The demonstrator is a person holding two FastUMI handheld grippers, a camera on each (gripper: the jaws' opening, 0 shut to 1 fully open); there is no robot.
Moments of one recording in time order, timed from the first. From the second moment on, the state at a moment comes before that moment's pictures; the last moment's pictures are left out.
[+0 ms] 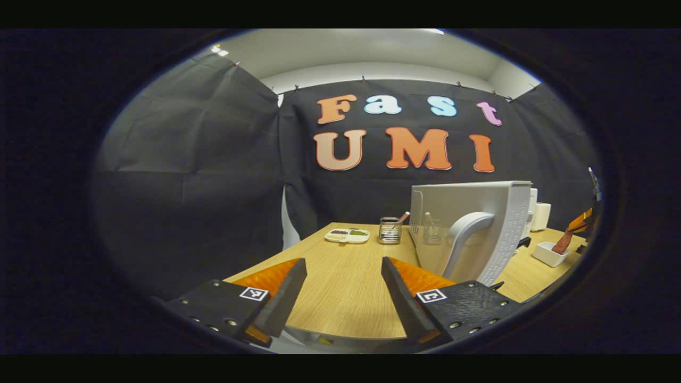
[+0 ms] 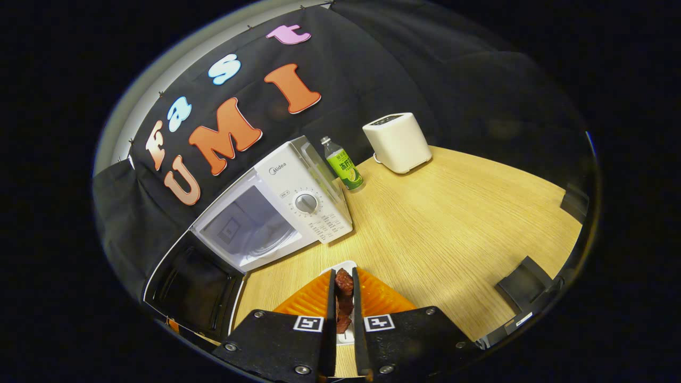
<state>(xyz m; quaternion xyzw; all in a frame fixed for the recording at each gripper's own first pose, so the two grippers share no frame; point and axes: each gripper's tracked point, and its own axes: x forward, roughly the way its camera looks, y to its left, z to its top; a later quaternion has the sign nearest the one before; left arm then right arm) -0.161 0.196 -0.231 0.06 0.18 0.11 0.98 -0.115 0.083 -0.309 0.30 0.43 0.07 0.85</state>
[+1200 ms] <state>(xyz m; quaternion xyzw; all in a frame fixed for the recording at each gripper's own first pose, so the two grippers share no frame) -0.153 0.222 -0.243 0.08 0.21 0.14 0.96 0.027 0.253 -0.232 0.39 0.26 0.07 0.88</state>
